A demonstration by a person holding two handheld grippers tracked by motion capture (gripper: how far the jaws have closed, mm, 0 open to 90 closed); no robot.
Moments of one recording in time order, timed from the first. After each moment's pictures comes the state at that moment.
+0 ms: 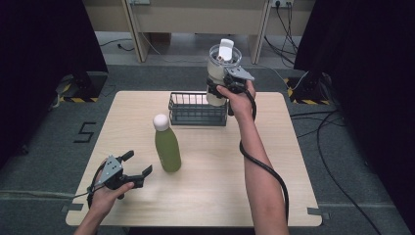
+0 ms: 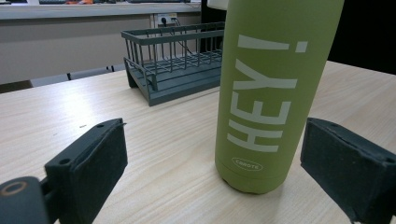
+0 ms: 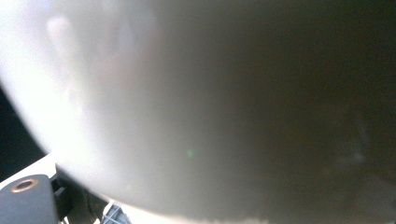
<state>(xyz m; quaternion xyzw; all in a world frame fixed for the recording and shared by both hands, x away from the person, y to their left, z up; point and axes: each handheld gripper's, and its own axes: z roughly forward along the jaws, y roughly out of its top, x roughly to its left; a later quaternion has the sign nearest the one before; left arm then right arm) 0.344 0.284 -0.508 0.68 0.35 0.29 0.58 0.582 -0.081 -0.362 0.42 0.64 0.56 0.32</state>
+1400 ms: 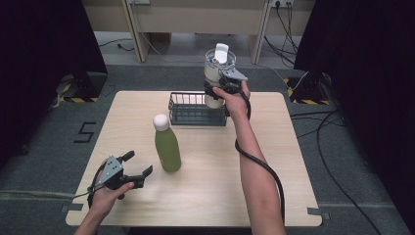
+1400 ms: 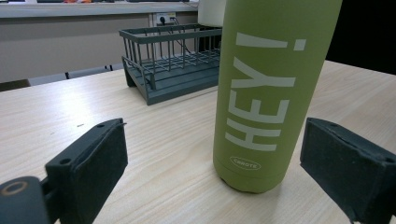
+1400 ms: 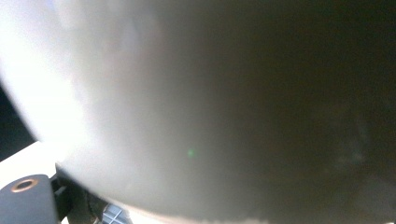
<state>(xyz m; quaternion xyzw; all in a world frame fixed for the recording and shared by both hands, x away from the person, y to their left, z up) 0.344 0.283 -0.509 0.68 0.35 0.29 0.58 0.603 -0.071 -0.384 0.43 0.66 0.54 0.31</state>
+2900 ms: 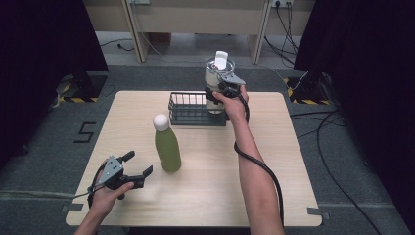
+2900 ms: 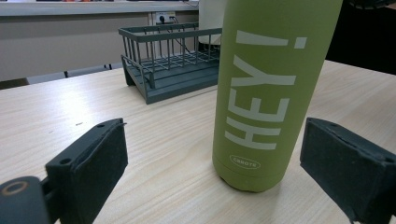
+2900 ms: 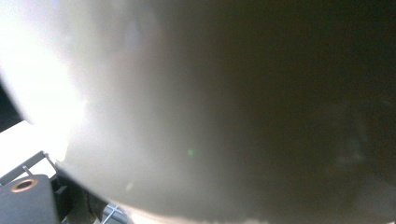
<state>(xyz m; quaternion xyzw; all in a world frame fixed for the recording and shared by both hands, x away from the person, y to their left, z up) 0.344 0.283 -0.510 0.68 0.35 0.29 0.58 0.613 -0.072 -0.411 0.44 0.67 0.51 0.31</state>
